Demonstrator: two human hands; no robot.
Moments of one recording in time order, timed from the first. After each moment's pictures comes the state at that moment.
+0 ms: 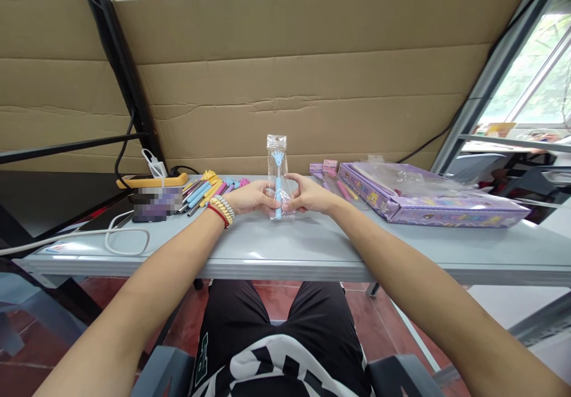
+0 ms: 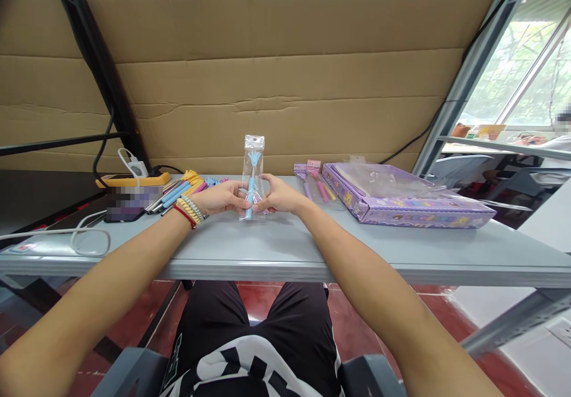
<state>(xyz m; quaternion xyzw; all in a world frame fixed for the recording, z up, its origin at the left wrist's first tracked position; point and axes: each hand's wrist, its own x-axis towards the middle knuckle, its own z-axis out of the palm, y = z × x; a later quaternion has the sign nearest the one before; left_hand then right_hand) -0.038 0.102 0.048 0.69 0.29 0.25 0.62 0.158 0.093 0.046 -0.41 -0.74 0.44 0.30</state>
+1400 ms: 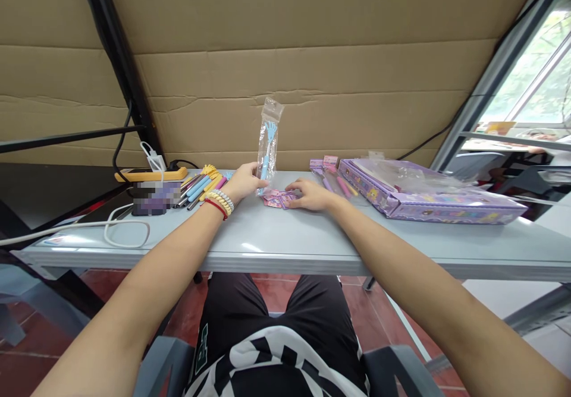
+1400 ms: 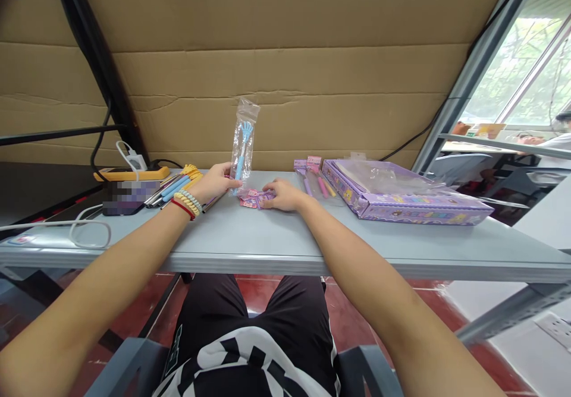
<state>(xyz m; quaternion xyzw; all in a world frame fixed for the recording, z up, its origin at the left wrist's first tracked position) -0.044 0.116 0.050 0.73 0.41 0.44 0.33 0.175 0.127 0.023 -0.48 -0.86 0.08 0.17</state>
